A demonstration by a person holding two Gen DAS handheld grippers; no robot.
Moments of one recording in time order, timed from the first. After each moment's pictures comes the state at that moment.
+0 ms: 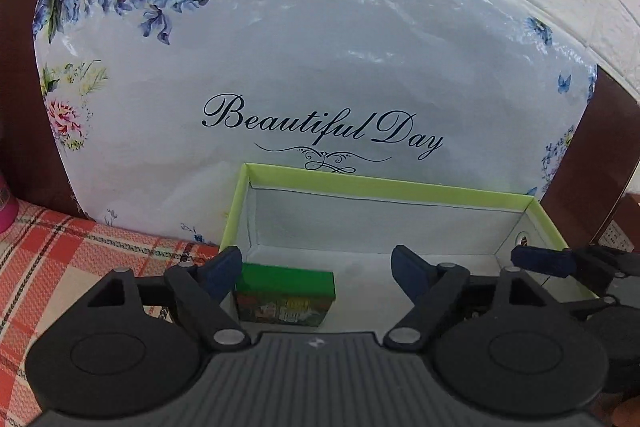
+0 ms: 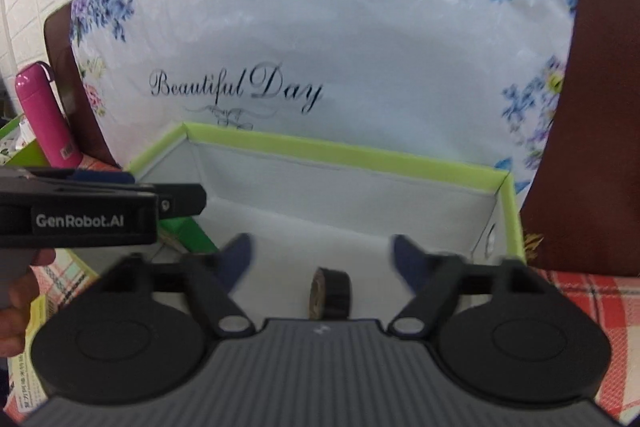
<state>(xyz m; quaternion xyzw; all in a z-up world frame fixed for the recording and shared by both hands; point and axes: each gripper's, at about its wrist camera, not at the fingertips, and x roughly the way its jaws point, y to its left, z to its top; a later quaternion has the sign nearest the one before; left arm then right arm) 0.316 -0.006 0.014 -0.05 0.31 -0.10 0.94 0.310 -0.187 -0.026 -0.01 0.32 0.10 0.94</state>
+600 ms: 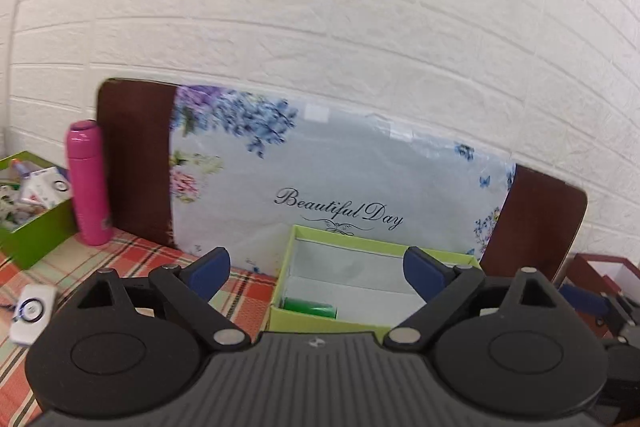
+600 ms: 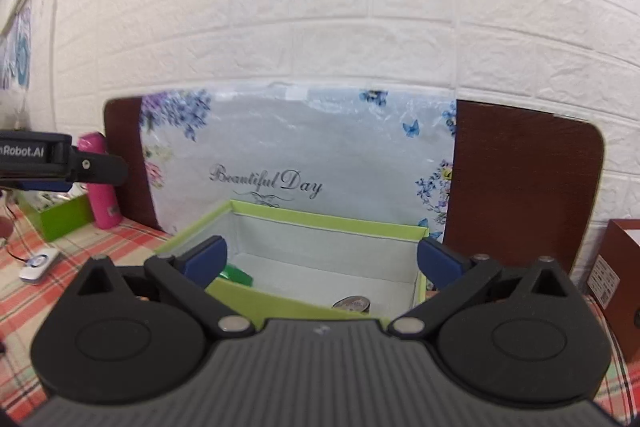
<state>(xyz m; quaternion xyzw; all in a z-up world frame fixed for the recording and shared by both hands) 0.145 0.028 0.089 -0.09 0.17 -0.05 0.98 0.142 -0.202 0.036 0.00 0.16 0.09 0.98</state>
